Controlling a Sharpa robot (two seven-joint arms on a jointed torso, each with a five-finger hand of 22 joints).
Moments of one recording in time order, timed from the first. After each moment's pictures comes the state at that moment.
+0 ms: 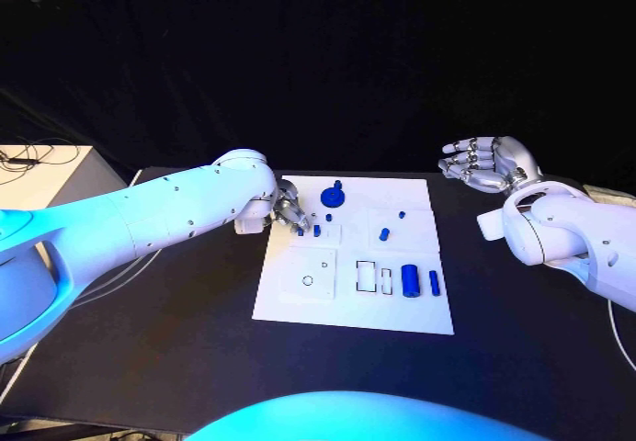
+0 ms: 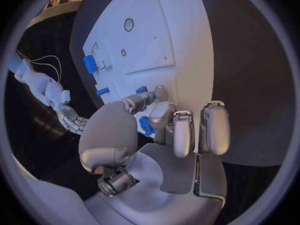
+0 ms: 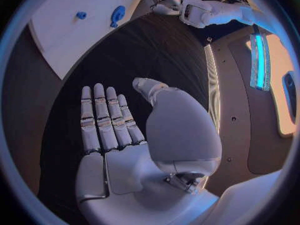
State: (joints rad) left arm 1.20 -0.58 0.03 1.11 -1.15 0.33 -0.52; left_hand 0.97 -0.14 0.68 0.10 0.32 1.08 0.01 0.67 1.03 1.43 -0.08 1.20 0.93 1.46 -0.12 1.57 1.31 0.07 1.42 0.04 1.45 1.31; right arm 1.24 -0.78 -0.11 1.30 -0.54 -0.56 0.26; right_hand 1.28 -0.21 0.49 0.13 0.34 0.76 0.20 0.25 0.29 0.96 0.20 0.22 0.07 0.98 0.16 0.14 0.30 0.18 0.84 0.28 0.07 0.21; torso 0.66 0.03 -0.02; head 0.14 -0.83
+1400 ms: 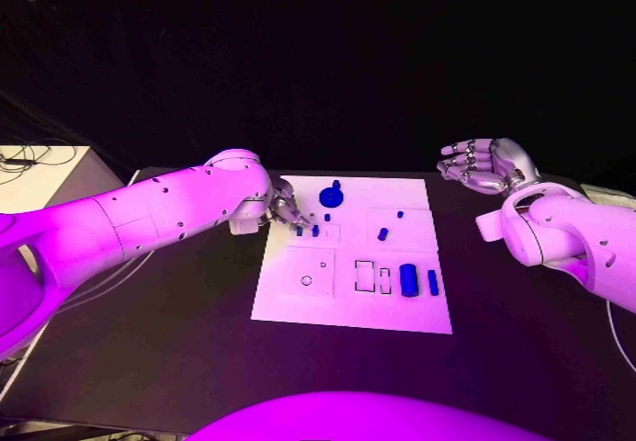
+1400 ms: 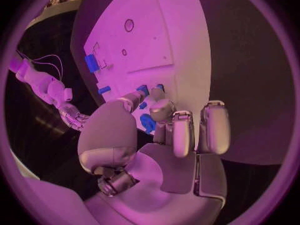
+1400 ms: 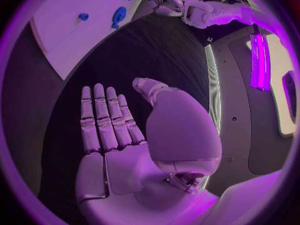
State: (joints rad) left arm 1.20 -0.61 0.05 1.15 -1.16 0.30 -0.52; left_hand 0.96 -0.20 0.44 0.24 0.21 1.06 -0.02 0.66 1.08 1.38 -0.08 1.16 0.86 1.46 -0.12 1.57 1.31 0.07 1.41 0.03 1.44 1.31; right arm 1.24 -0.78 -0.11 1.30 -0.54 -0.55 0.26; right_hand 1.28 -0.21 0.49 0.13 0.35 0.76 0.20 0.25 0.29 0.96 0.20 0.22 0.07 0.98 0.16 0.13 0.29 0.18 0.84 0.28 0.07 0.21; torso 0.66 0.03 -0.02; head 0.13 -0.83
